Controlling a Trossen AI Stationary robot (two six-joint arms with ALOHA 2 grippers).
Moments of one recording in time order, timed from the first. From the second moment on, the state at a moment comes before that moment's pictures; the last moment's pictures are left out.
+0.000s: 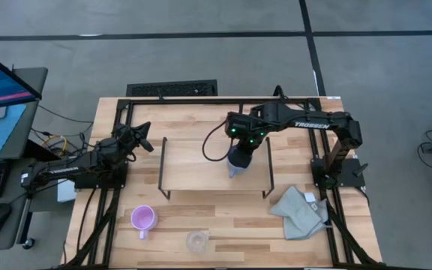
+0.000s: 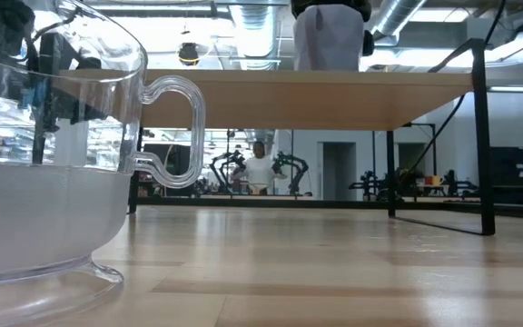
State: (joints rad) left arm 0.24 0.12 0.01 0.09 -0.70 -0.27; right arm -0.07 1.78 1.80 -1.34 -0.08 0.35
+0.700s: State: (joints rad) left arm 0.24 0.12 0.01 0.09 -0.70 -0.27; right arm -0.07 1.79 1.79 -1.35 -0.08 0.36
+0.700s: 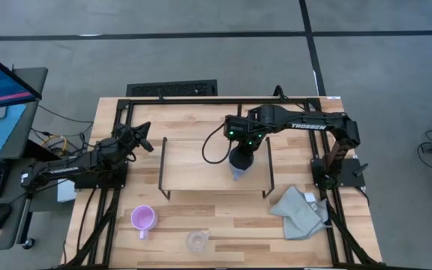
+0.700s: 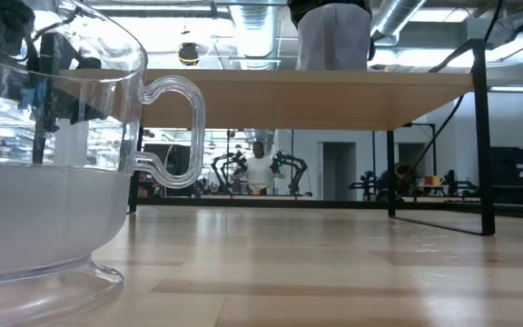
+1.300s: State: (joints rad) left arm 0.24 0.12 0.01 0.09 -0.70 -0.27; right arm -0.07 1.79 1.80 -1.35 -0.09 0.36
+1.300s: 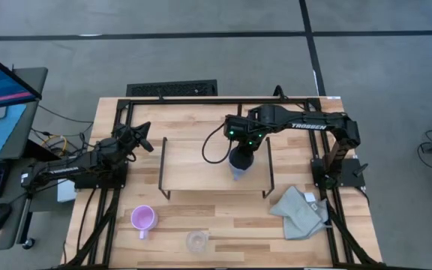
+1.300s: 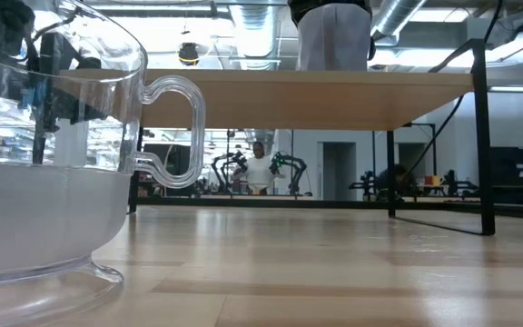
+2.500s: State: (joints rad) left arm 0.24 0.12 0.01 0.09 -0.70 -0.27; right arm -0.07 1.79 2.04 -1.53 -0.07 0.36
